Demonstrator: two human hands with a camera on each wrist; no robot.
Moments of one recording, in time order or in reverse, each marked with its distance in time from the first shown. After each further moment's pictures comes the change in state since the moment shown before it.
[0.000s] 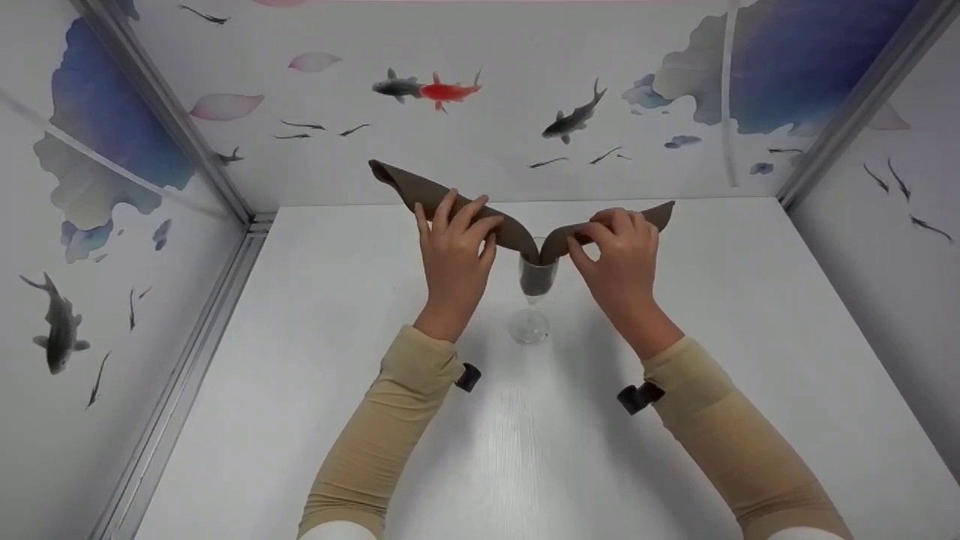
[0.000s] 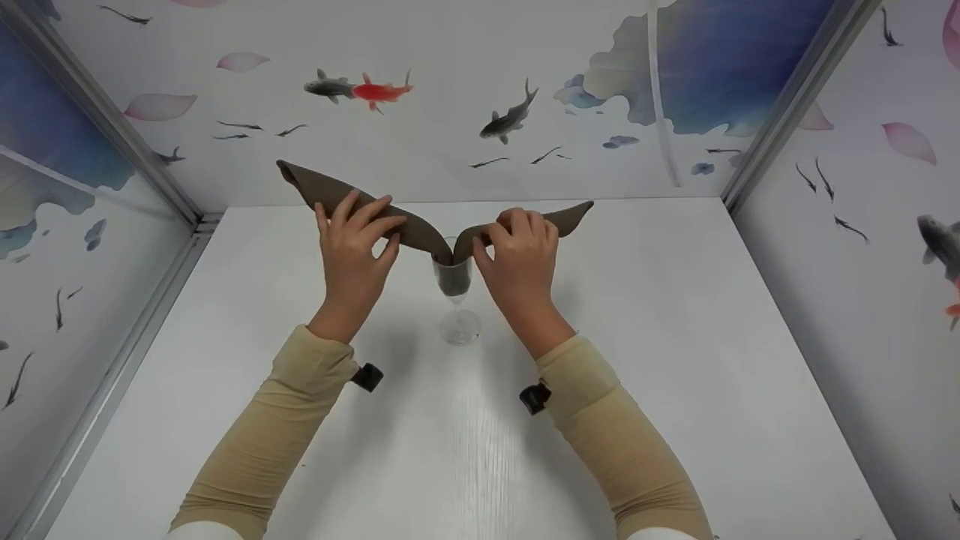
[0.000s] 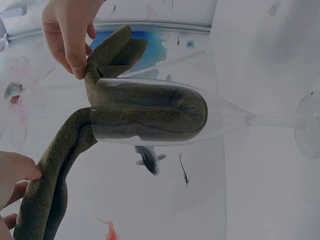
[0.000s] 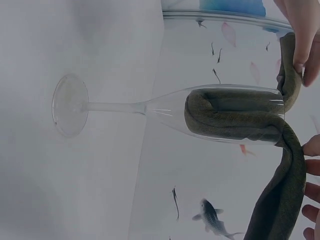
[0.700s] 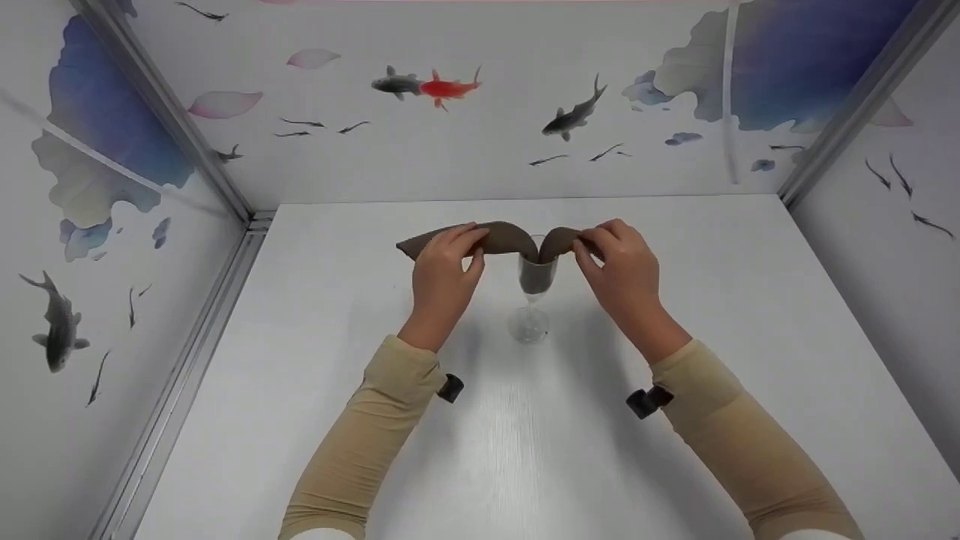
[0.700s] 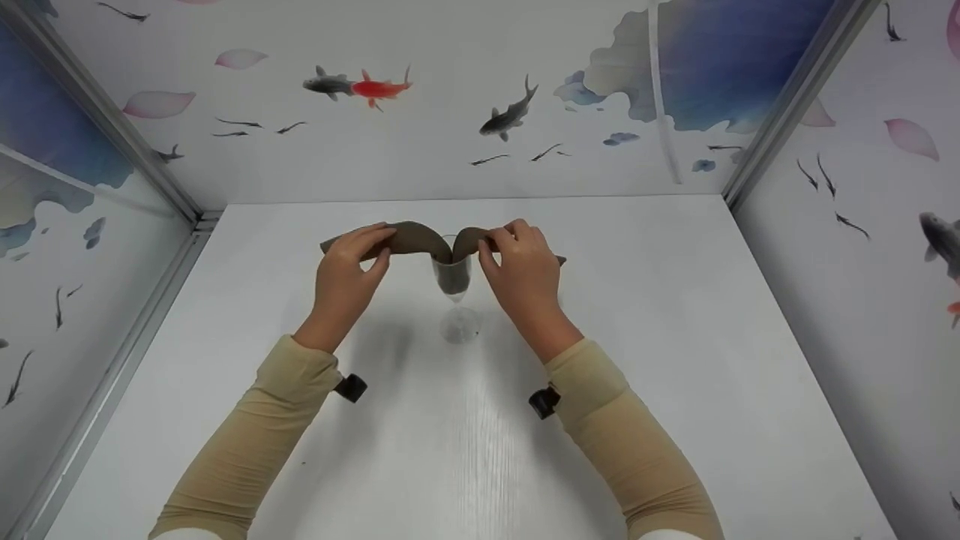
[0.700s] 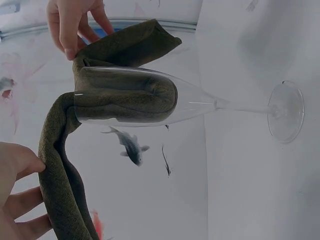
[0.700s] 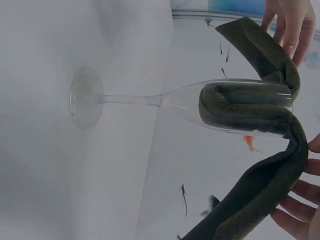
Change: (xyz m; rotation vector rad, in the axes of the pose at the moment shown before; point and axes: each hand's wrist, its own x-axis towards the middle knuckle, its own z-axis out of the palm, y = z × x) left_hand -0.022 -0.015 -0.008 -0.154 -0.240 -0.140; right_hand -0.011 0.004 -0.005 0.089 -0.153 0.107
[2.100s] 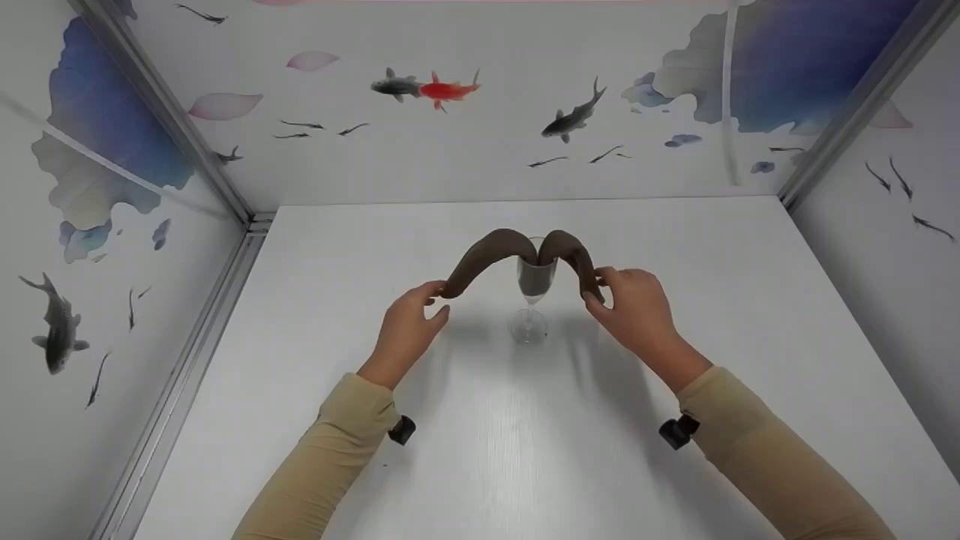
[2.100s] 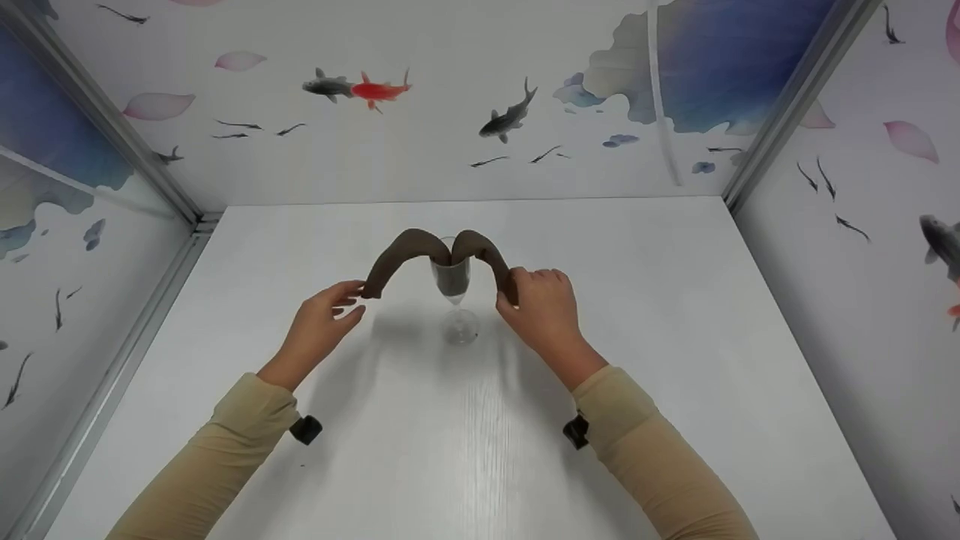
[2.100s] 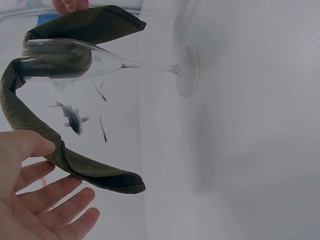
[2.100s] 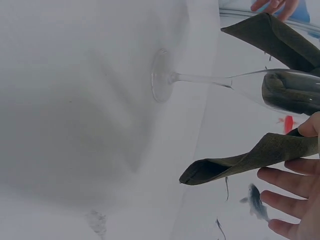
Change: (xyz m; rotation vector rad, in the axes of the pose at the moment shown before) left_hand -0.060 -0.050 -0.012 -0.168 -0.383 -0.367; right_hand -0.040 0.033 -0.003 -0.065 -0.378 0.099
